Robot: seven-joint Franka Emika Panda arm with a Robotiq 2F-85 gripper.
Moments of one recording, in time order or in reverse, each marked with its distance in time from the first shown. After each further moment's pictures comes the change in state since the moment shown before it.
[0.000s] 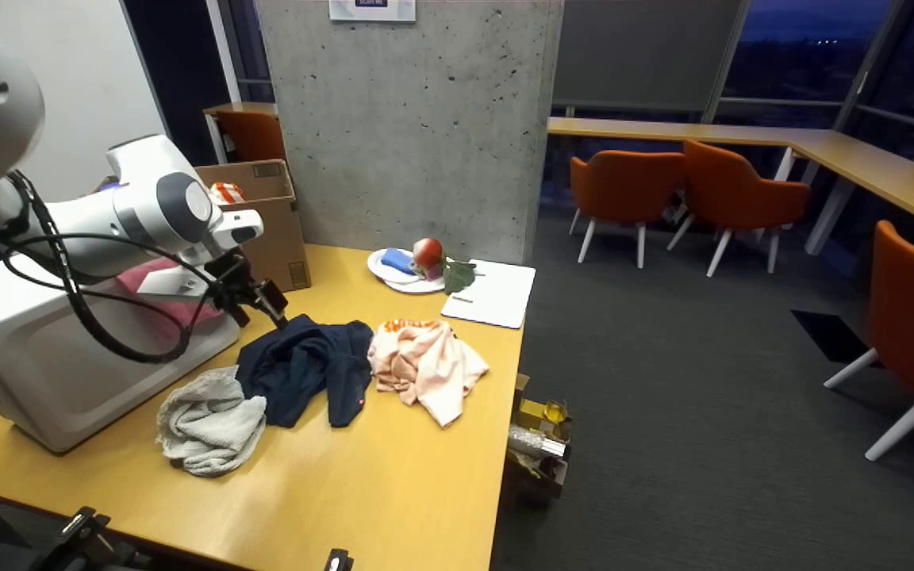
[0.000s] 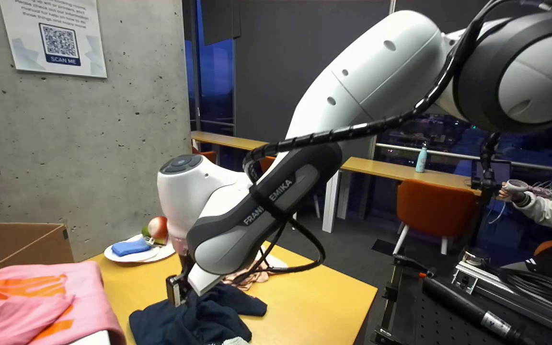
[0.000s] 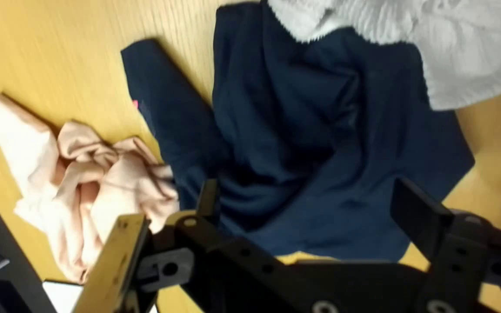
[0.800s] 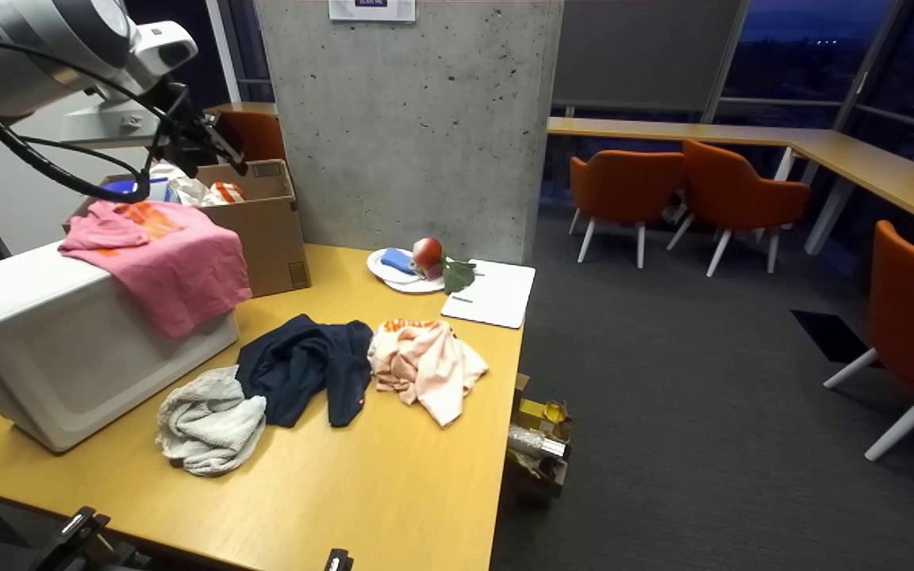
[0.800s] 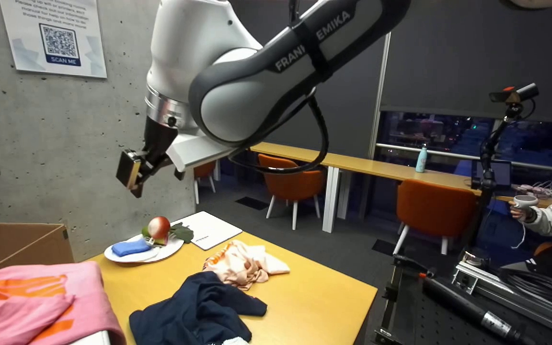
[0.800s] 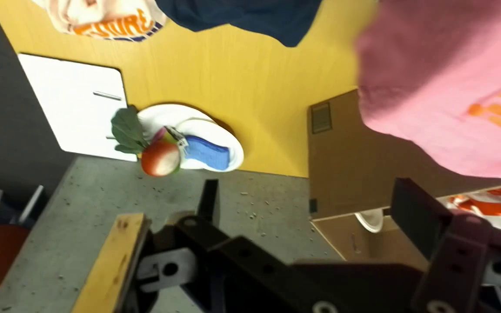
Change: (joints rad) arm 0.038 -0.423 -0.003 -0.202 -0.135 0.174 -0.100
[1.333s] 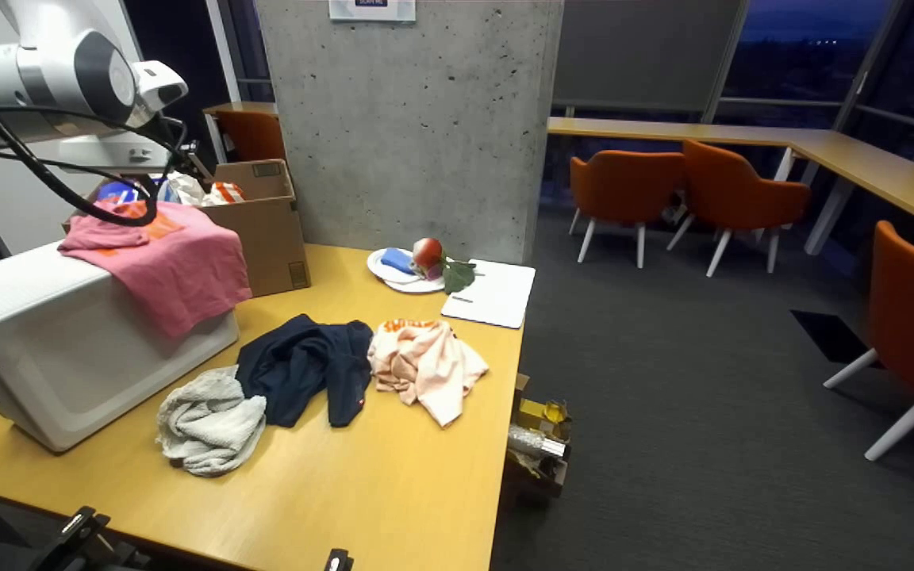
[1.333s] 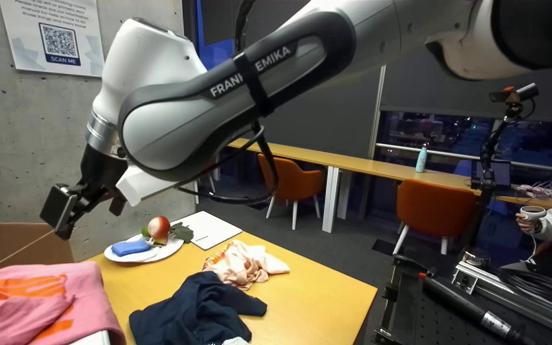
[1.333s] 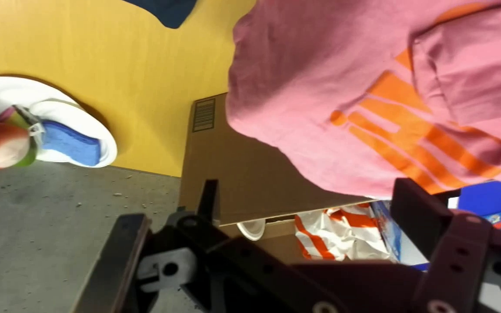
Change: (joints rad) arm -0.107 0.280 0.235 0.344 0.147 0.004 -0.322
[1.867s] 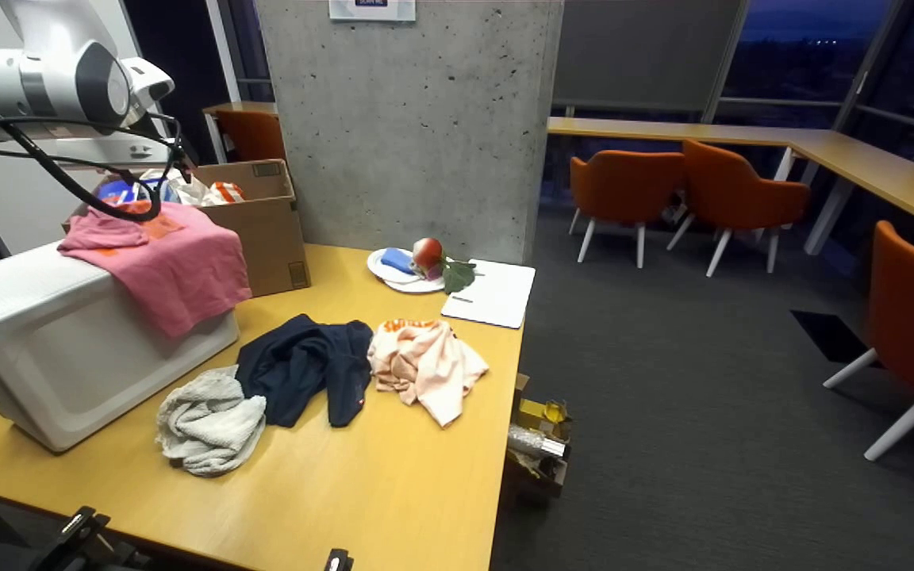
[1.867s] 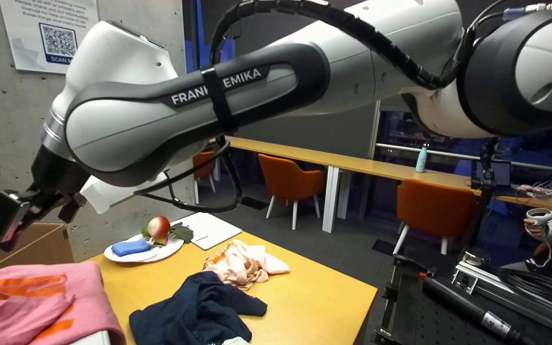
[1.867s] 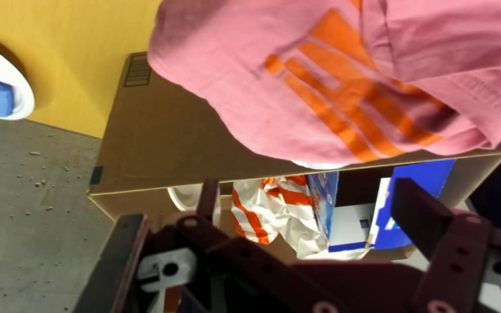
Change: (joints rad) arm -0.006 0.225 0.120 0.379 0.013 -0.095 -0.194
